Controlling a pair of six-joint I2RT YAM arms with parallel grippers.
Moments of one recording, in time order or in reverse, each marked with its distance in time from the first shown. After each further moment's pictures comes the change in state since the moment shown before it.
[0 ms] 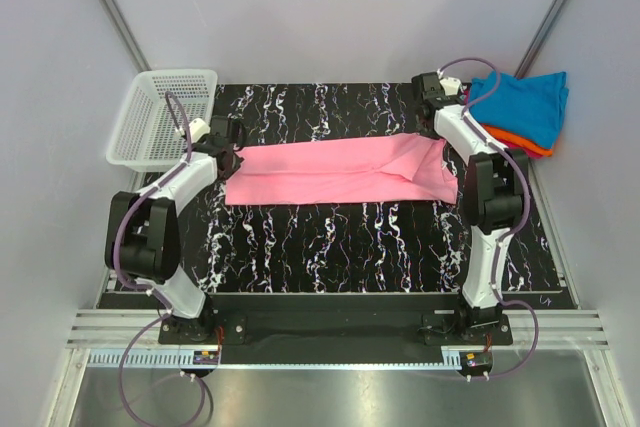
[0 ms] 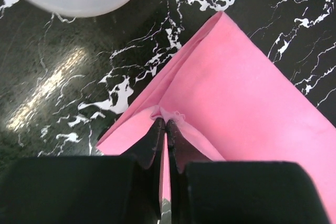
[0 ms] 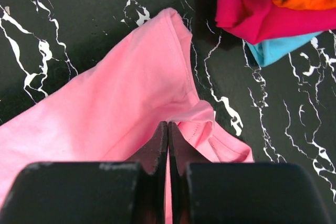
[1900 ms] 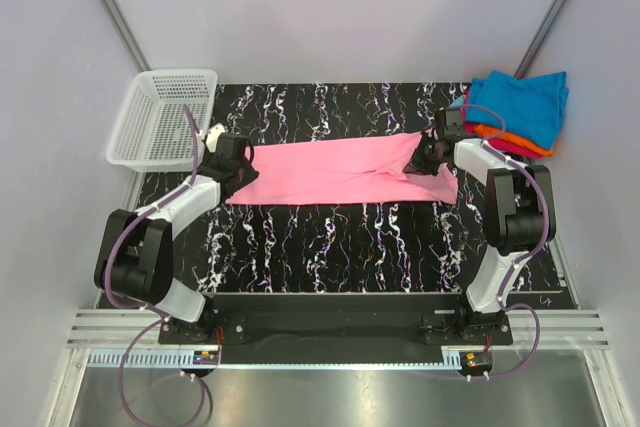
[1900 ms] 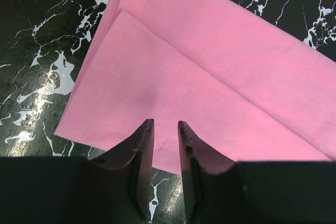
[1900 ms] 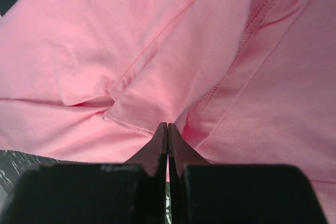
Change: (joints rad) left arm -0.083 -0.121 -0.217 0.274 0.177 0.183; right arm -0.093 -0.213 -0.489 0.261 -0.761 0.087
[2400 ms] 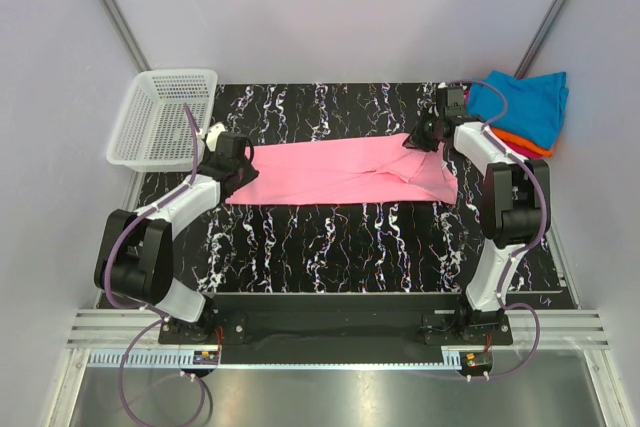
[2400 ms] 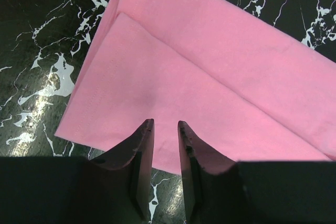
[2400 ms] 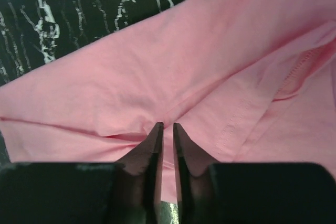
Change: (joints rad) left arm 0.000 0.000 0.008 -0.006 0.000 0.008; right arm 0.001 0.063 0.211 -0.011 0.016 -0.031
